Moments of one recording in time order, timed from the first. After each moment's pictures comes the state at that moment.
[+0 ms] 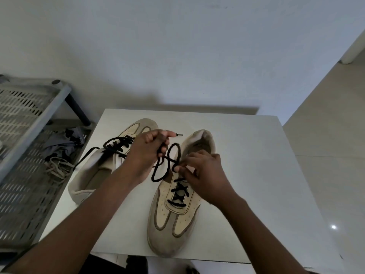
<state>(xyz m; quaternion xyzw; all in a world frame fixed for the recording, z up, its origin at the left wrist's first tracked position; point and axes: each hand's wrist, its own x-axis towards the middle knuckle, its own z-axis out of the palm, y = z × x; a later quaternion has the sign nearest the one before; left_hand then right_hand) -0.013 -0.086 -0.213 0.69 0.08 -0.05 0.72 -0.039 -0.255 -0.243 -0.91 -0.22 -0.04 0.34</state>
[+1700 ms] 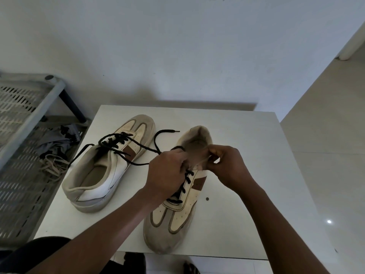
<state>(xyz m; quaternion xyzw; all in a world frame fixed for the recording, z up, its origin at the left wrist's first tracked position) -0.039 -0.128 -0.254 0.95 -0.13 0.08 0.28 -0.023 -0.303 -0.243 -0.88 -0.09 0.07 0.47</state>
